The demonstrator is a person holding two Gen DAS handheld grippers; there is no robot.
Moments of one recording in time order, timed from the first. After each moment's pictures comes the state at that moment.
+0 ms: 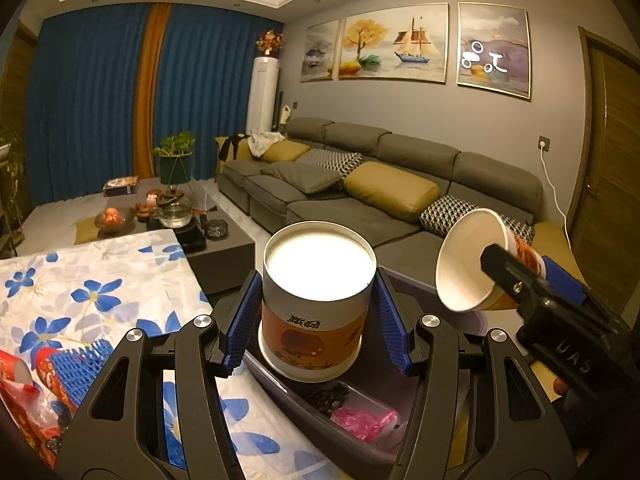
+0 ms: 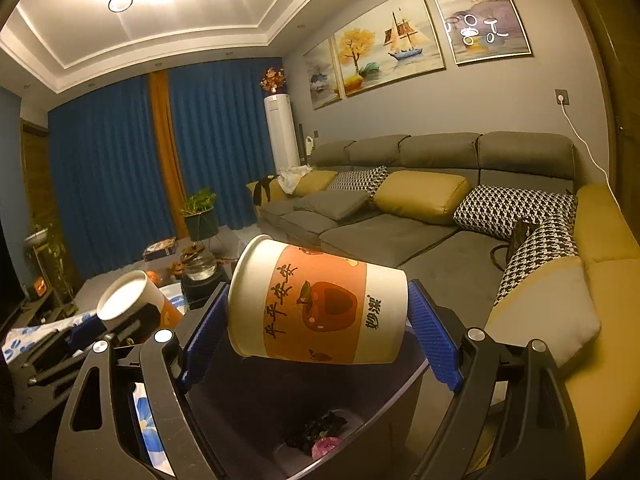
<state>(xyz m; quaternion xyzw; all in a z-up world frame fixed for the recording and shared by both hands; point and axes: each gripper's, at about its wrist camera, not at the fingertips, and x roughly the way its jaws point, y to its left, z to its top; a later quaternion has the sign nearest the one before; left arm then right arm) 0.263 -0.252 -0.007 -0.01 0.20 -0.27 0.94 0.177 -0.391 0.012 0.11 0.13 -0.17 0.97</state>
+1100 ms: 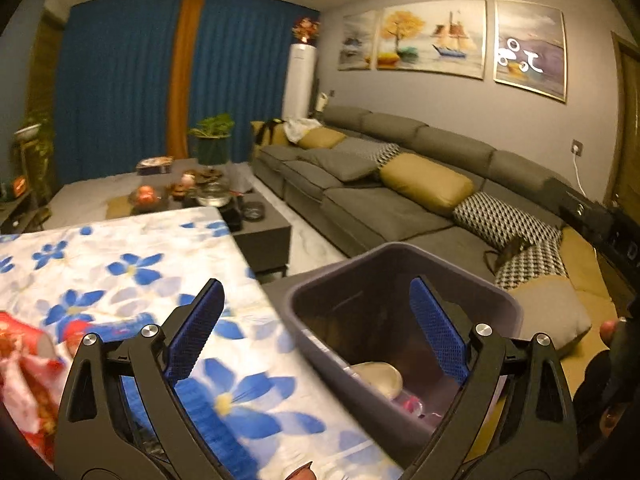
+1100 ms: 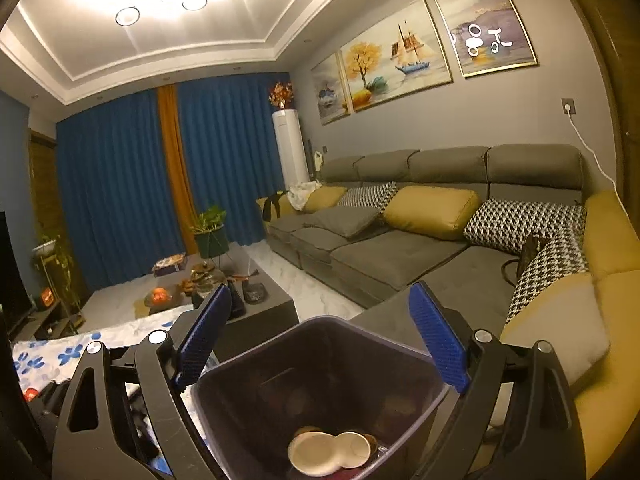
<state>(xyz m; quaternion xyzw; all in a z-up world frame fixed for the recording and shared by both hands) 0.263 -0.214 -0.010 -0.02 0.22 -0.20 0.96 0.169 -0.375 0.036 0.10 0.09 -0.15 0.98</state>
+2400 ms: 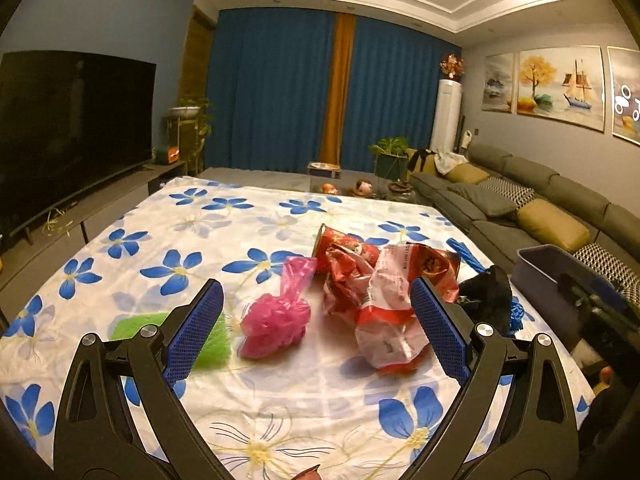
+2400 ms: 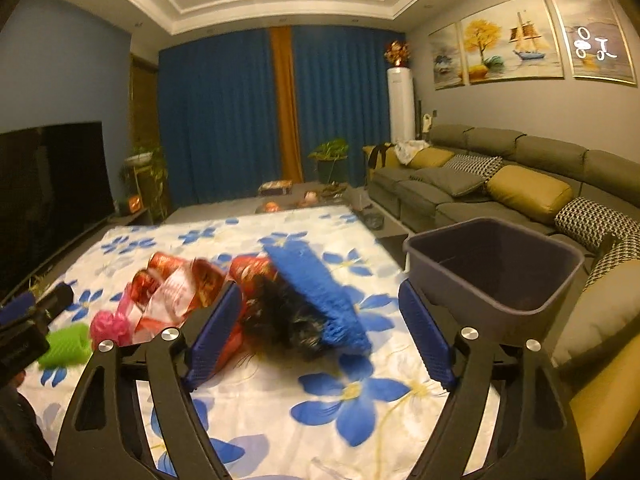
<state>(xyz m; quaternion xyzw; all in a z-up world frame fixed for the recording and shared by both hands) 0.100 0.071 -0.026 -0.07 0.19 0.06 0.98 0.116 -0.150 -0.027 0.02 0.19 0.03 0.98</state>
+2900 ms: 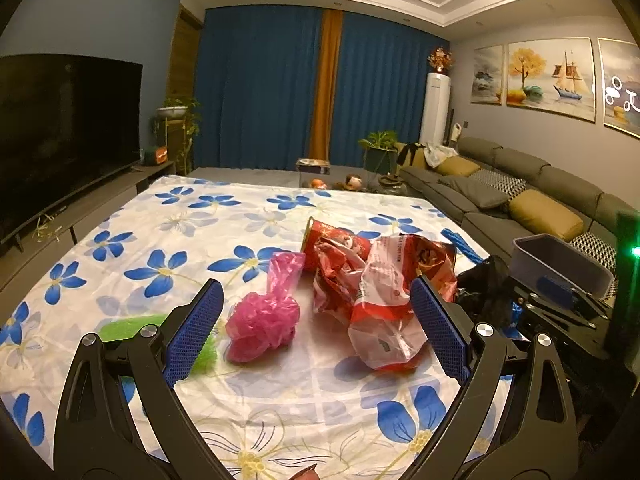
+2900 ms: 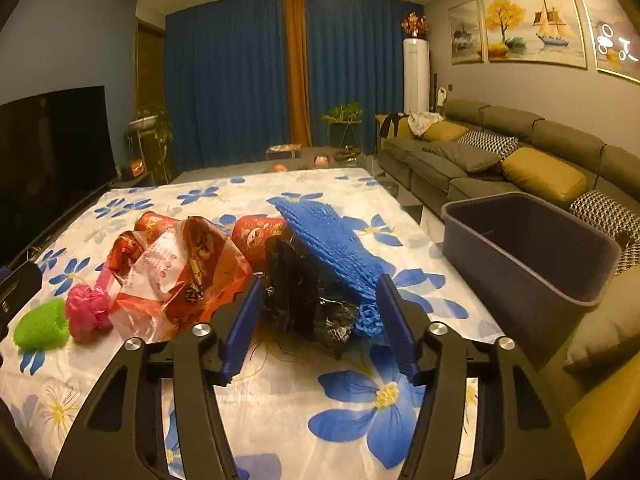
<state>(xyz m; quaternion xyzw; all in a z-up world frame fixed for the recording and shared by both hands) 0.112 0.065 -0.038 -0.06 0.20 0.04 0.98 0.171 -0.135 -0.060 0.01 0.25 0.04 0.97</state>
